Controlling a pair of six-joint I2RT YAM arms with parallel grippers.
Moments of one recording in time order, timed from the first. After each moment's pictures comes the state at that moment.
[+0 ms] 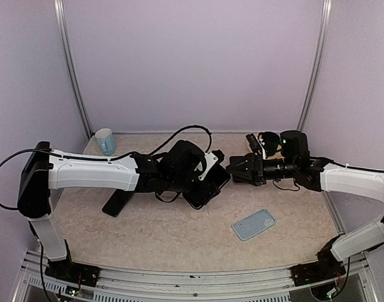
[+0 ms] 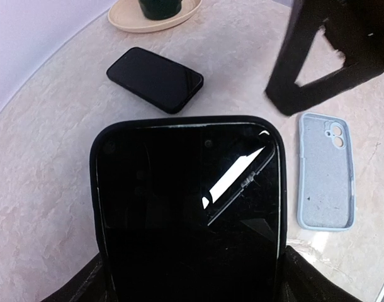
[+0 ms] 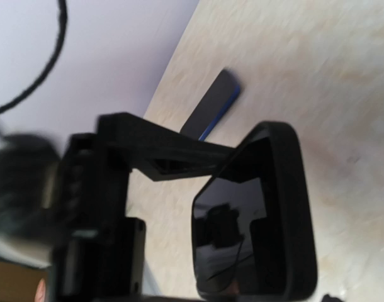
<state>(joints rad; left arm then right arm) -1.08 1.82 1.36 -0.21 -0.17 -0.02 0.55 1.32 0.78 0.14 -0.75 0.70</state>
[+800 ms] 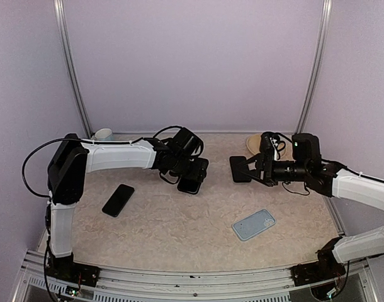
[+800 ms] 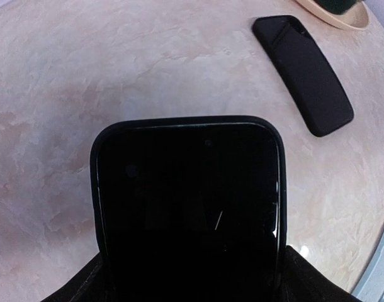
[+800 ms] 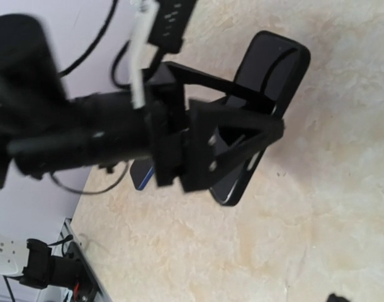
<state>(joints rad) -0.86 2.09 1.64 -0.42 -0.17 -0.43 0.51 1.16 0.72 0.04 -0.57 0.68</state>
